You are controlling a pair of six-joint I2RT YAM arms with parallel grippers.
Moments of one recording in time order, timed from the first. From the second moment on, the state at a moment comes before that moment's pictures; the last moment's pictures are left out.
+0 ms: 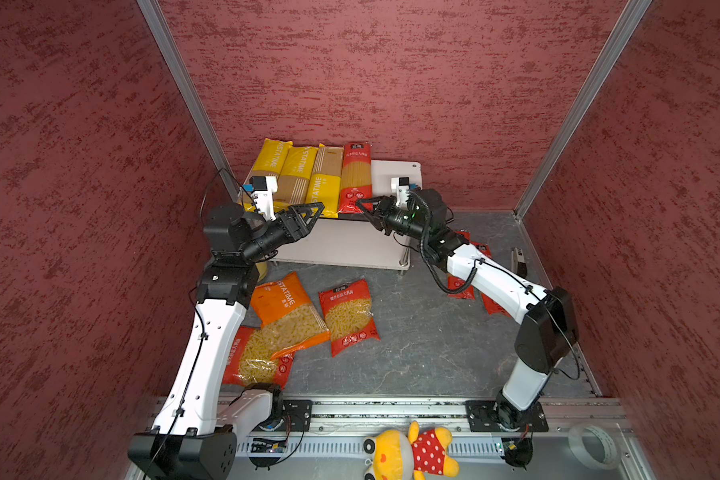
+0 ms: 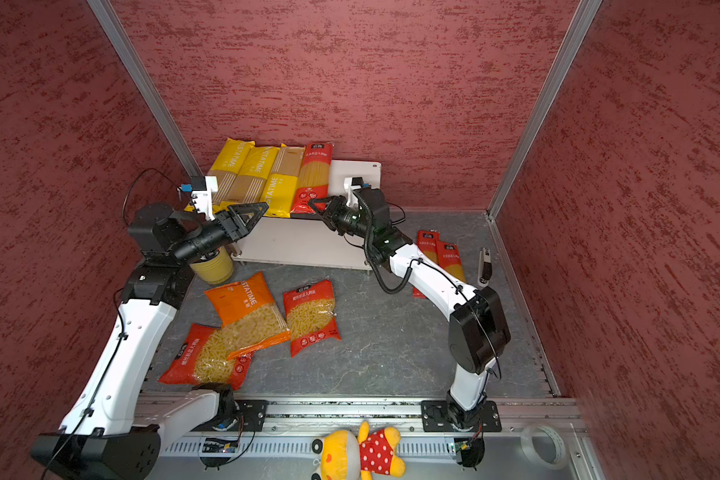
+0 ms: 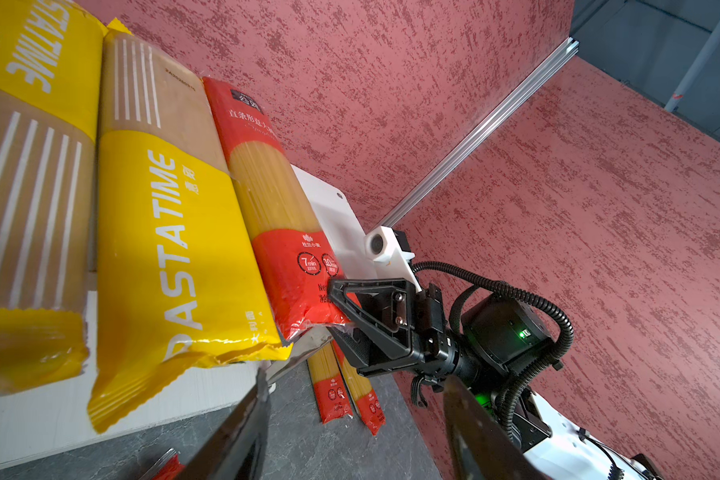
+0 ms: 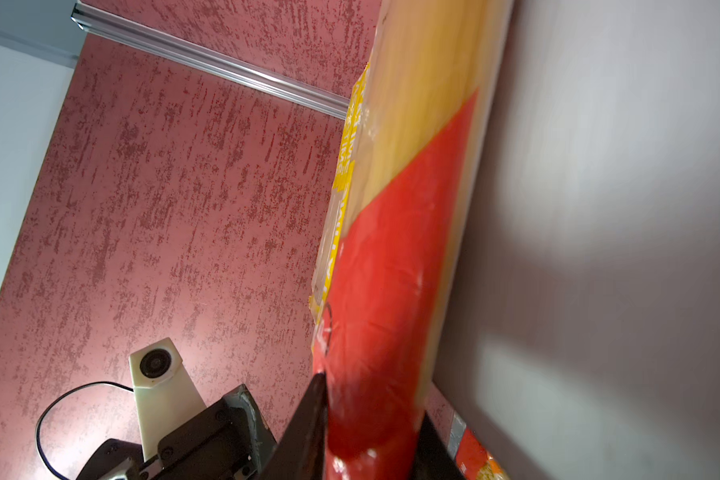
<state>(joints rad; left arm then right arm) -0.05 1.08 1.26 -0.22 0.69 -0.70 0.61 1.77 1.56 0.22 -0.44 1.28</state>
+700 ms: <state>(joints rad) -0.83 1.15 1.11 -0.15 0.20 -0.35 0.48 1.20 1.02 0.02 -0.43 1.04</state>
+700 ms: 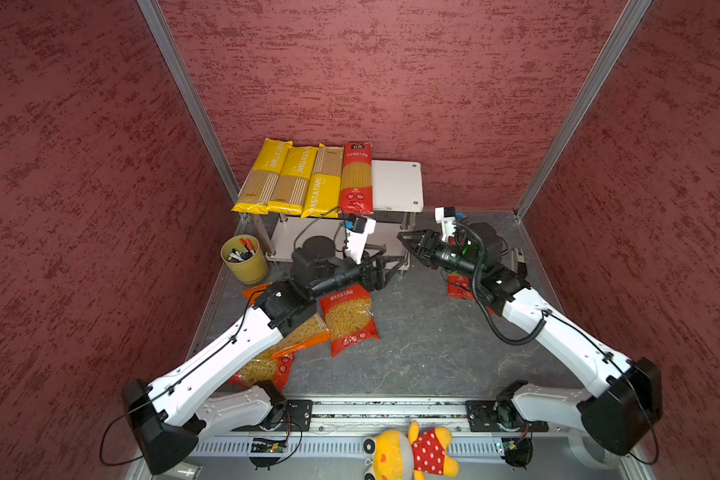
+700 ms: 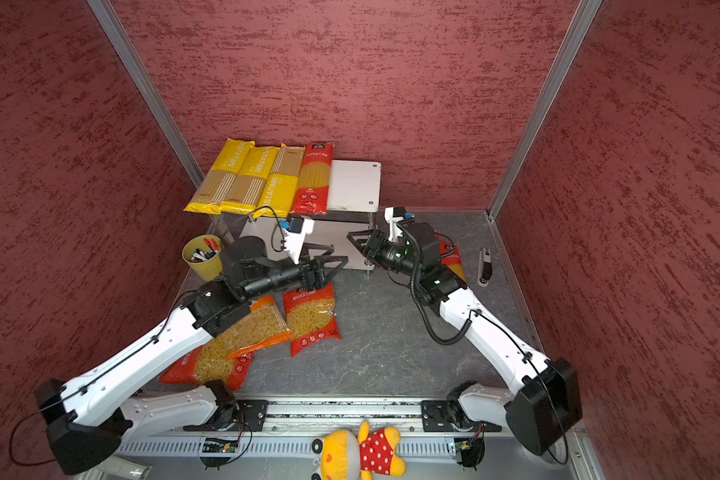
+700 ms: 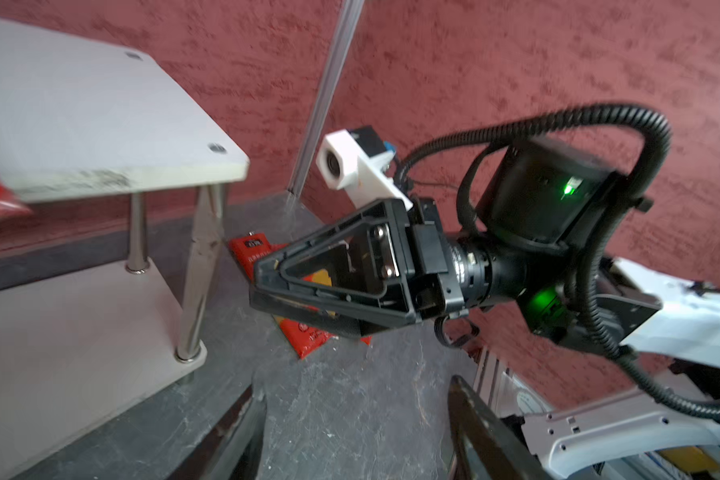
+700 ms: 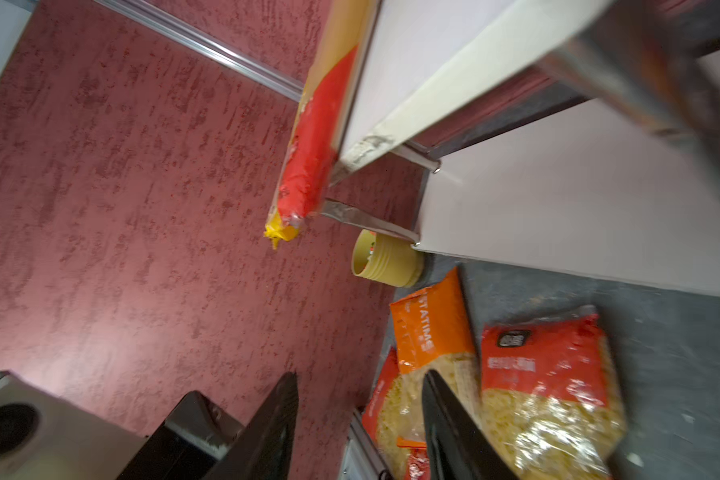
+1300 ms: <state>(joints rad) -1.03 1.62 0.96 0.14 0.02 -0.35 0.18 1.57 0.92 -0.25 -0.01 0.63</state>
